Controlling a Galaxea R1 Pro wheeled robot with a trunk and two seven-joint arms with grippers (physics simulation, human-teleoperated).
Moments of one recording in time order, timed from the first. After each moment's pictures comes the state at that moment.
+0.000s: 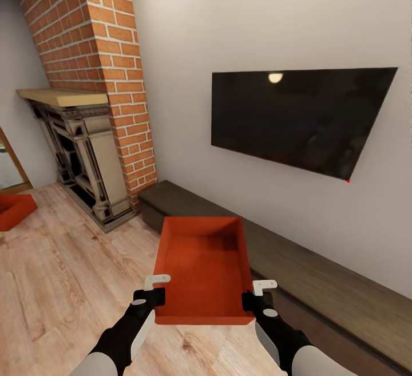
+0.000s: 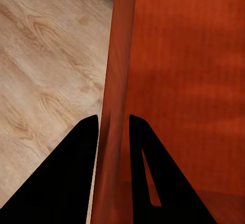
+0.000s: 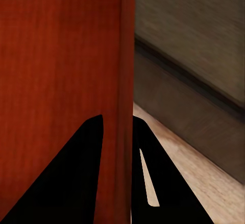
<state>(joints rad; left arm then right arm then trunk) -0.52 -0.09 -0.12 -0.61 0.13 0.21 0.25 -0.60 0.08 0.29 -0.34 -0.19 -0.06 -0.19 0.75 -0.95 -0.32</state>
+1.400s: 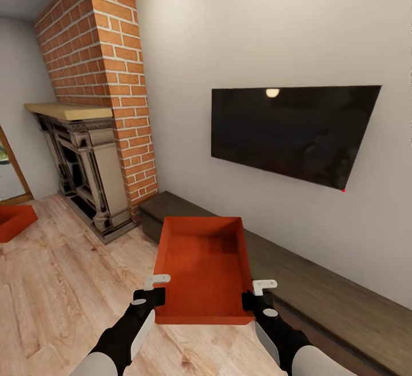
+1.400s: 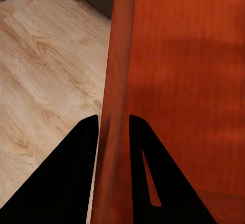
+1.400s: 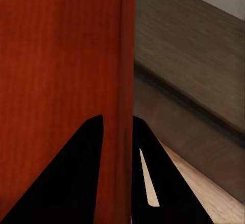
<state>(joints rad) -0.52 -0.09 -0.12 -0.61 0.13 0.21 0.25 -0.60 0.08 0.29 -0.34 -0.19 -0.06 -0.19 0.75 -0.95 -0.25</state>
